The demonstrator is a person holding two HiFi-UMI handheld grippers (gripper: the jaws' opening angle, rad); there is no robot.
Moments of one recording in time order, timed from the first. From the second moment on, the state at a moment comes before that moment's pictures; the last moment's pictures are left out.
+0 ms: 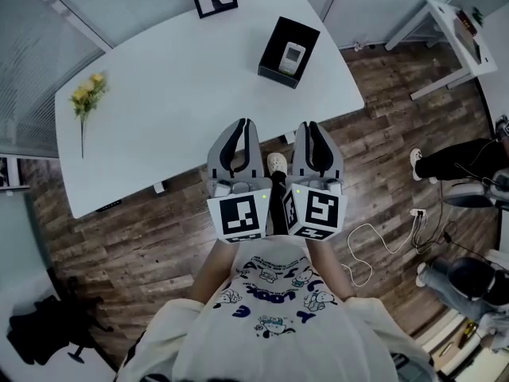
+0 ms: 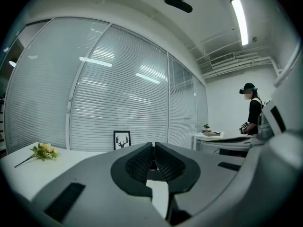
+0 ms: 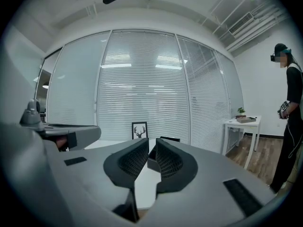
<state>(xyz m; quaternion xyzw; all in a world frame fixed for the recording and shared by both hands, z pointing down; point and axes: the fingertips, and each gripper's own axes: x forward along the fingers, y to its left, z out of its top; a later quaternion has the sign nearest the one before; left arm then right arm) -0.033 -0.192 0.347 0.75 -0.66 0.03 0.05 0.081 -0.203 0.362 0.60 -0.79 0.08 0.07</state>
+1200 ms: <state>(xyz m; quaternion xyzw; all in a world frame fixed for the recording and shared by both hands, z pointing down) -0.016 -0.394 0.380 0.70 -0.71 0.07 0.09 0.092 -0.430 0.407 0.53 -0.83 0.12 0.12</state>
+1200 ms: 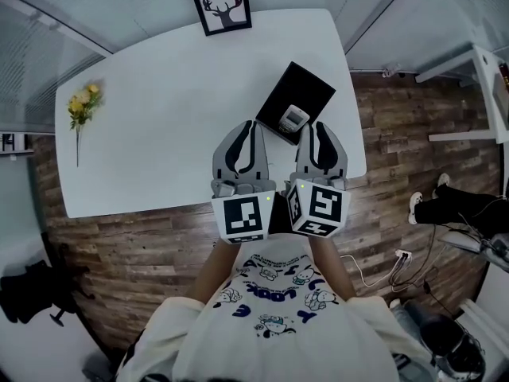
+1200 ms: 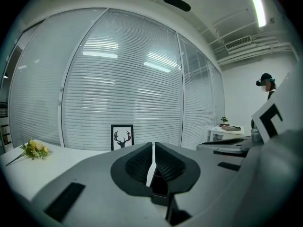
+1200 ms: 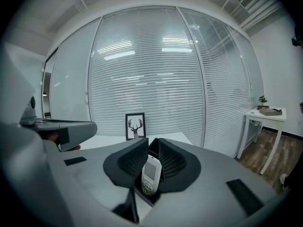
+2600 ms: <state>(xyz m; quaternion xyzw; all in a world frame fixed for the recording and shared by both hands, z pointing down) -0.030 -0.457 0.451 0.66 -0.73 0.10 0.15 0.063 -0.475 0.488 0.41 -0.87 0.17 0.19</state>
